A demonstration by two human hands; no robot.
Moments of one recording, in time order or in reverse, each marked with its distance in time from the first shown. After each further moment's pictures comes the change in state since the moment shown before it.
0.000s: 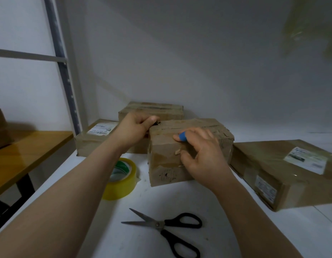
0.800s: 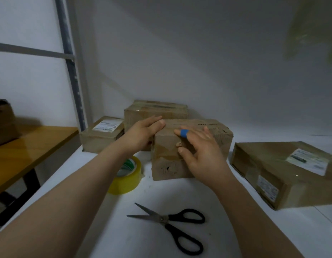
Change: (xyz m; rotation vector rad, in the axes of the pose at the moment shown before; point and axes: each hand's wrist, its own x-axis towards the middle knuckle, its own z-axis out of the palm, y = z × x) left_hand -0.012 -0.011 0.003 -0.112 -0.138 -0.087; right_hand 0.003 -0.003 0.007 -0.015 -0.041 -0.047
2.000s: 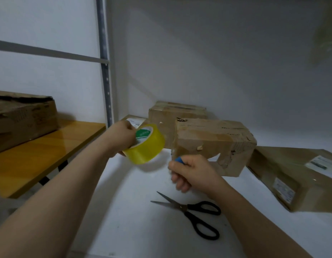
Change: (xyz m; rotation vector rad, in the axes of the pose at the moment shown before) left_hand -0.074 0.009 -0.075 0.389 0.329 -0.329; right_hand -0.019 -0.052 0.033 0.711 -0.493 0.534
